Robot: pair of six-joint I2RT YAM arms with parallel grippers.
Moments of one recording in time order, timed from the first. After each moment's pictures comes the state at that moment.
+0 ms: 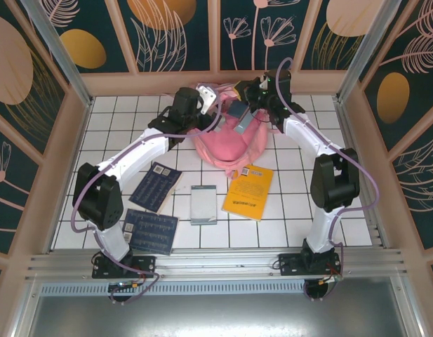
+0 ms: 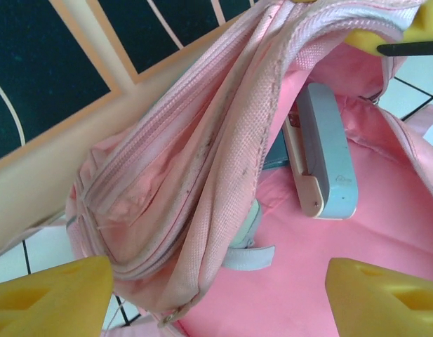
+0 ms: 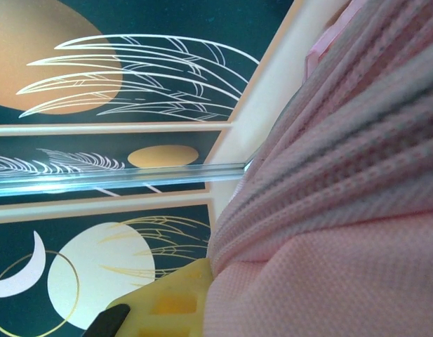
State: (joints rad) left arm -0.56 1.78 1.52 -0.22 -0.08 0.19; right arm 0.32 1.88 1.57 0.03 -0.50 1.33
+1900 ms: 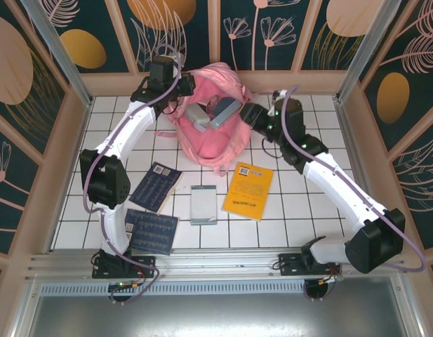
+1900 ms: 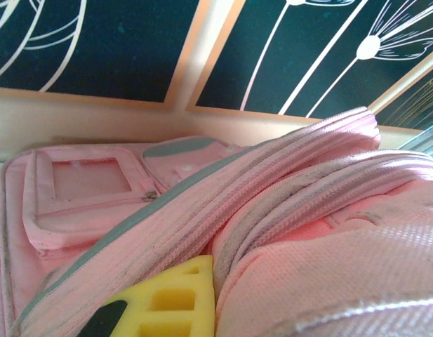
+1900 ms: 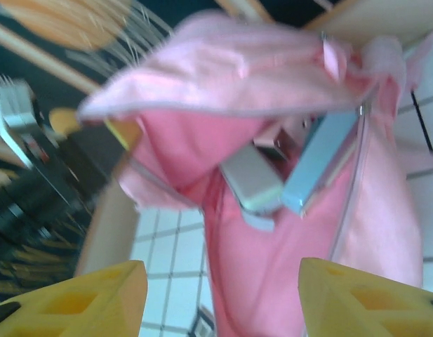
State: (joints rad) left arm -0.34 1.99 1.93 -0.37 0.14 -0.44; right arm 0.51 1.31 1.18 -0.22 -0.05 0.80
